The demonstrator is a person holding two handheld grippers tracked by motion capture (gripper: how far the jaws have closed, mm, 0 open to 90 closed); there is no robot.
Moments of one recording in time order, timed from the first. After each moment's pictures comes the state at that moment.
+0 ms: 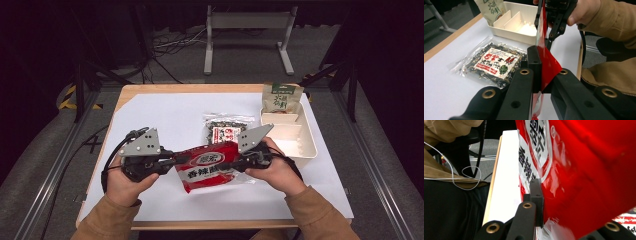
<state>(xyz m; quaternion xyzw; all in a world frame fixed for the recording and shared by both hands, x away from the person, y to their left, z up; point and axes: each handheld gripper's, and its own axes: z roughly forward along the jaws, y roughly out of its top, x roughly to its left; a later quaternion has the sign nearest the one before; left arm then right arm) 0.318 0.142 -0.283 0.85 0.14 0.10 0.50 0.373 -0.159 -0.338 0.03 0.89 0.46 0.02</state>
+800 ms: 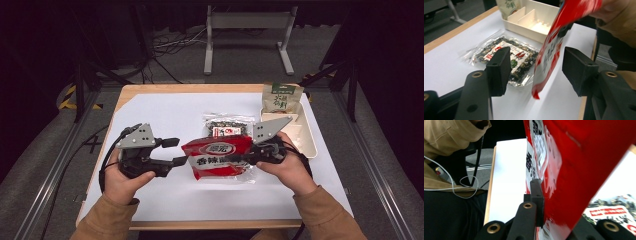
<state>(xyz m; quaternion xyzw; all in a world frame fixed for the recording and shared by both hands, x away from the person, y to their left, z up) 0.335 0.156 -0.297 0.83 0.21 0.10 0.50 0.373 -0.186 -0.314 0.07 0.87 0.48 0.03</state>
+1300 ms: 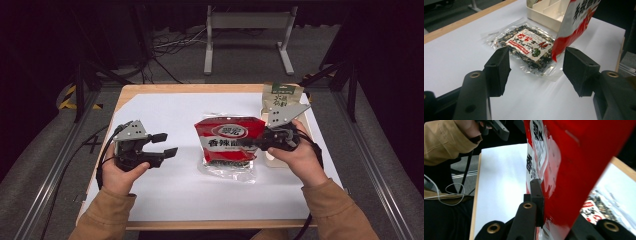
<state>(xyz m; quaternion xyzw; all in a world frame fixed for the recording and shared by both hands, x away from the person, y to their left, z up) 0.361 0.178 -0.324 0.82 0.27 0.11 0.49 0.388 -0.215 -0.290 0.11 0.86 0.49 0.08</state>
